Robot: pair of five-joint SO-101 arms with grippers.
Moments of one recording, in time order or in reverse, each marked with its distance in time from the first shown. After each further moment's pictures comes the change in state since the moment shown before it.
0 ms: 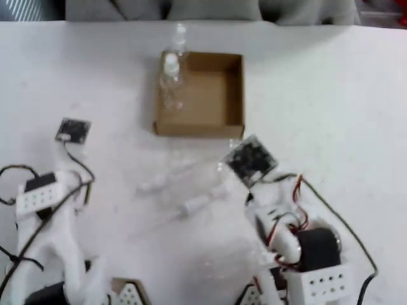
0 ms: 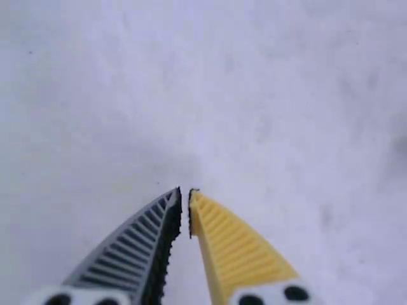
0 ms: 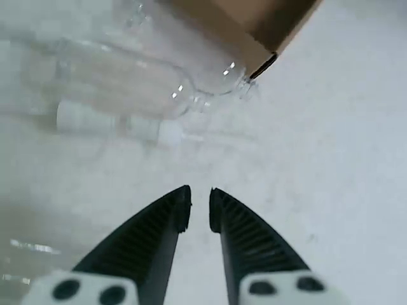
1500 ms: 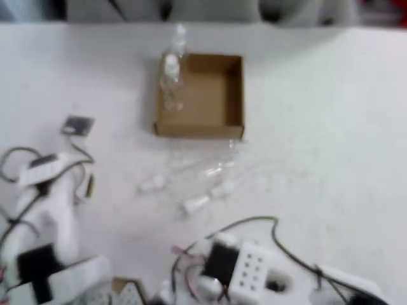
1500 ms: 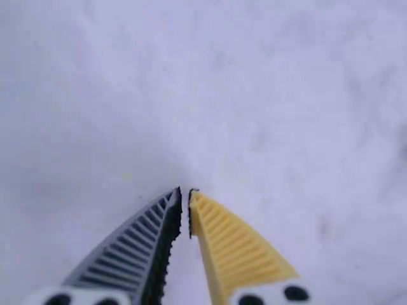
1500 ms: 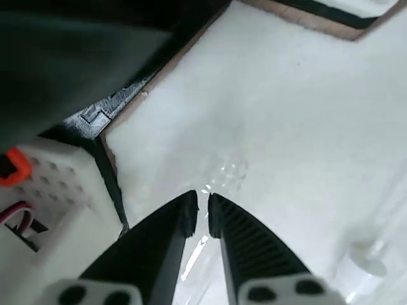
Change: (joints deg) left arm 1.1 17.0 -10.3 2.4 1.4; right arm -62.4 19.1 17.3 -2.2 35.3
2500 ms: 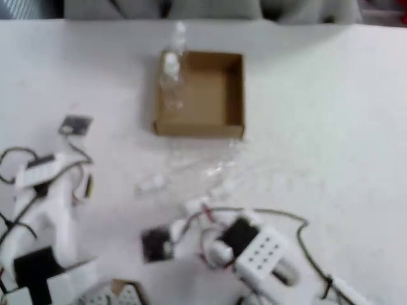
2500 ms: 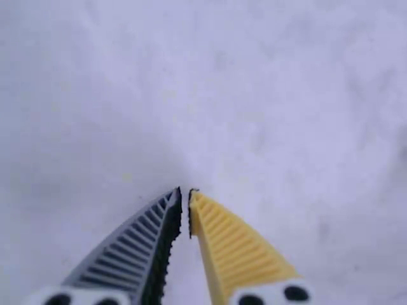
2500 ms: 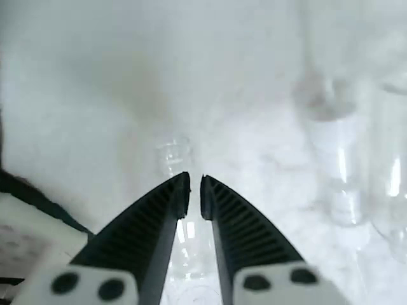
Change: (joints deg) left arm 0.0 0.0 0.0 0.0 0.5; right arm 26.9 -0.2 -2.2 -9.7 -17.0
